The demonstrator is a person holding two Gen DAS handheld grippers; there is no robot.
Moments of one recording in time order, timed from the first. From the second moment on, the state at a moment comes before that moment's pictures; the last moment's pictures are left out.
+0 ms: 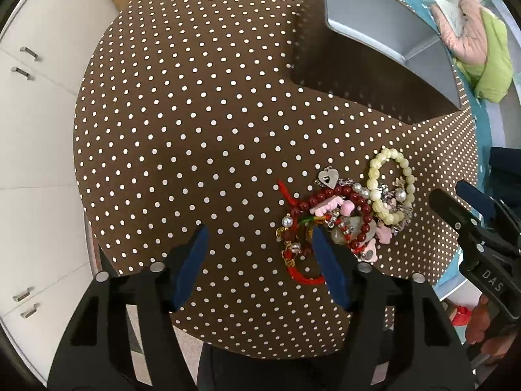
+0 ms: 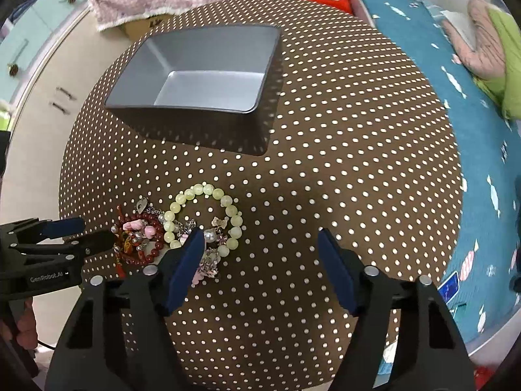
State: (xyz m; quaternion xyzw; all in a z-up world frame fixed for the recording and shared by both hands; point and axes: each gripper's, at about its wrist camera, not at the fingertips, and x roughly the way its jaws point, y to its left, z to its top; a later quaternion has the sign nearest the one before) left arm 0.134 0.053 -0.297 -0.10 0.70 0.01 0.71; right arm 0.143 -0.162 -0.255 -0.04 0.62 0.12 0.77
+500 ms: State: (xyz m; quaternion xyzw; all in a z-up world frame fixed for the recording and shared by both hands) left arm 0.142 0.042 -0.323 -0.09 0.70 0.02 0.71; right arm 0.158 -0.145 -0.282 -0.07 0.63 0.15 0.76
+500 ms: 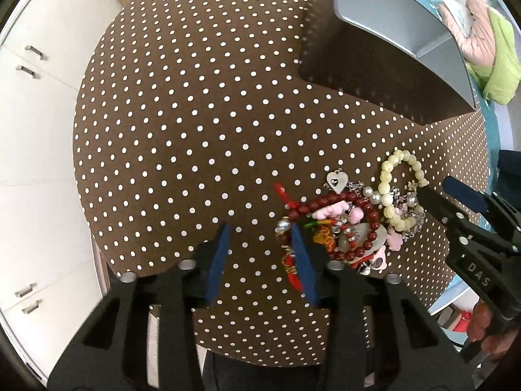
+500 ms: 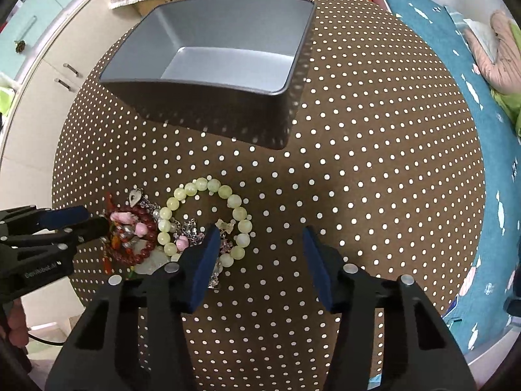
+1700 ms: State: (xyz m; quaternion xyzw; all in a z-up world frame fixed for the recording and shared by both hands) left arm 0.142 0.064 -0.217 -0.20 0.60 -0.05 0.77; right arm 0.173 -0.194 -0.228 0.03 0.57 0.16 0.80
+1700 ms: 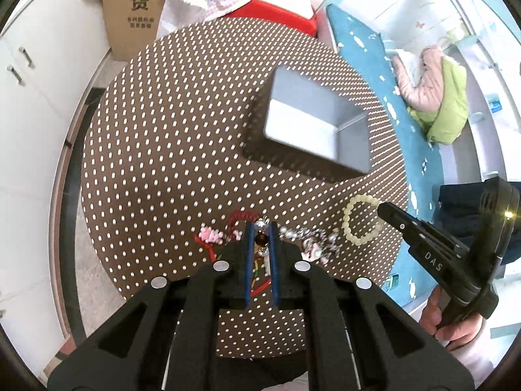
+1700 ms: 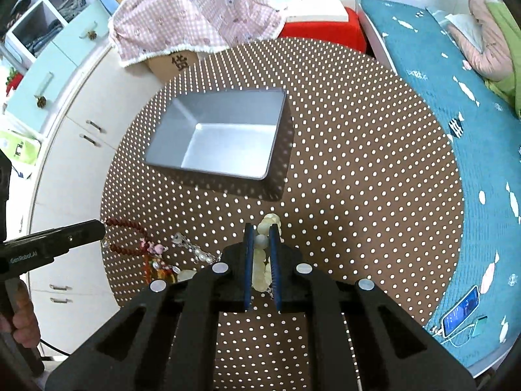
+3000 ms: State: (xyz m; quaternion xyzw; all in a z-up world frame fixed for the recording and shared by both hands) left arm 0.268 0.020 -0.239 -0.13 0.60 -0.09 0.78; right arm 0.237 -0.139 -0.221 0.01 0.56 0.21 0.80
